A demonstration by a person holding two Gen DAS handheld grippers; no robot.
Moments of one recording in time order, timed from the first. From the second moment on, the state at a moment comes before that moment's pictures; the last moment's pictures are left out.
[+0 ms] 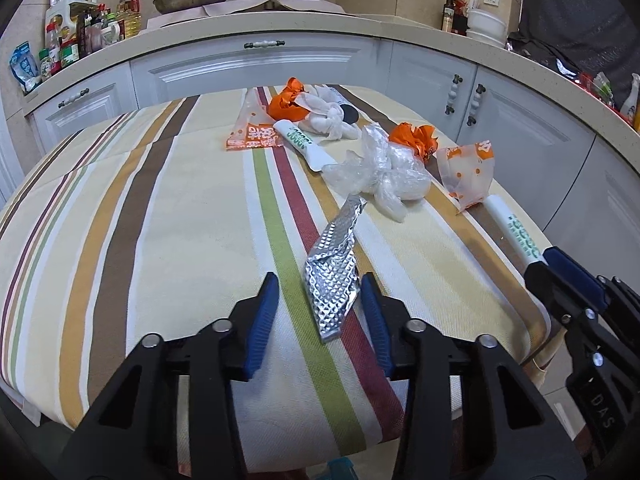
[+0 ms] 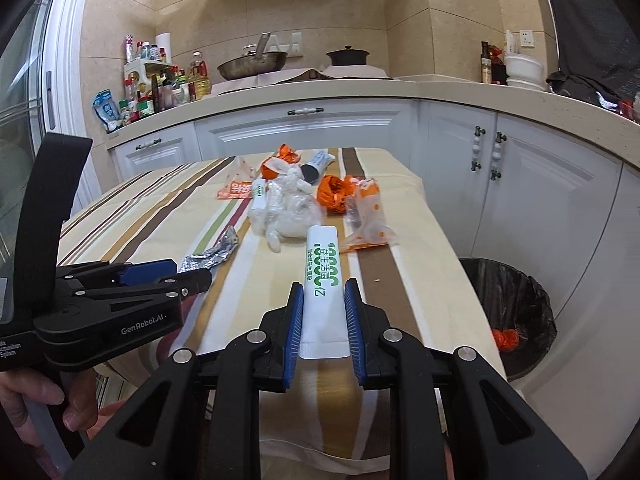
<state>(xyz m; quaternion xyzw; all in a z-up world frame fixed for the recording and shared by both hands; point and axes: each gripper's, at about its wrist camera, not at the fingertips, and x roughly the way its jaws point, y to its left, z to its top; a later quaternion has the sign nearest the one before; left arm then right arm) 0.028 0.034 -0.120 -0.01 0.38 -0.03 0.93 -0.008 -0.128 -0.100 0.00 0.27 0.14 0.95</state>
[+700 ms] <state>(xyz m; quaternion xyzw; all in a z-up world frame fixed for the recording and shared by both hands) 0.013 0.008 -0.077 0.00 0.33 -0.08 0.94 -0.003 -0.163 -0.086 0.01 0.26 0.09 0.96</state>
